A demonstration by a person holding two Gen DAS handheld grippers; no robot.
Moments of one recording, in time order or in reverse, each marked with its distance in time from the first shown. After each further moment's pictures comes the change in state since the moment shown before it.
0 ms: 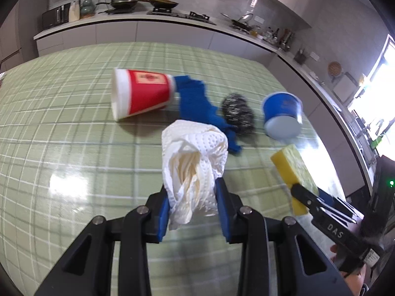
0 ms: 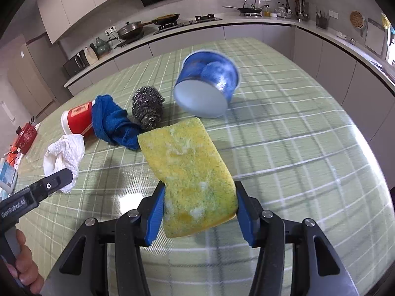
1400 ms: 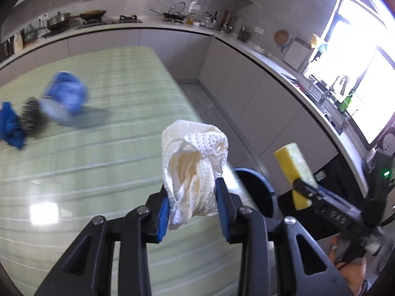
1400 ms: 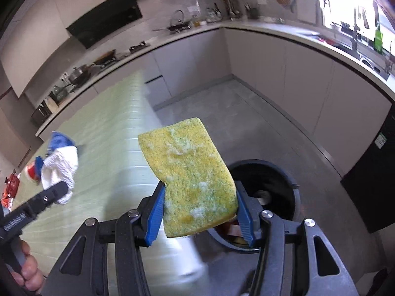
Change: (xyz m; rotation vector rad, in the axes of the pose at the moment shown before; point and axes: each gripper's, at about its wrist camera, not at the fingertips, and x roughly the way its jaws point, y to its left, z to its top) left arm 0.075 -0.333 -0.029 0.180 0.023 -0.159; right arm -0.125 -0.357 -0.033 0.246 -0.081 -0.123
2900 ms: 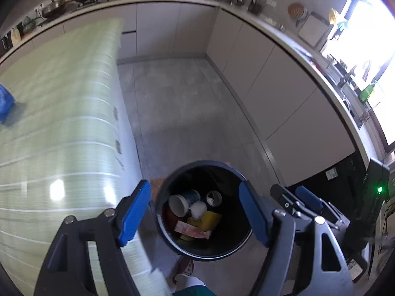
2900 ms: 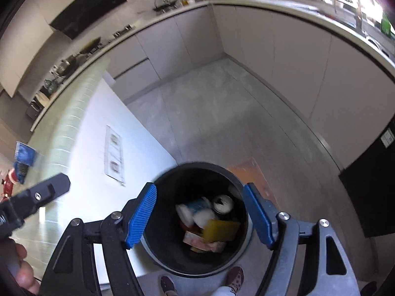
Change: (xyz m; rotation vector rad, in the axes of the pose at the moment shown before) left arm 0.069 -0.134 0.005 -0.033 0.135 0.128; right arm 0.078 -0.111 0.047 0.003 0.110 0.039
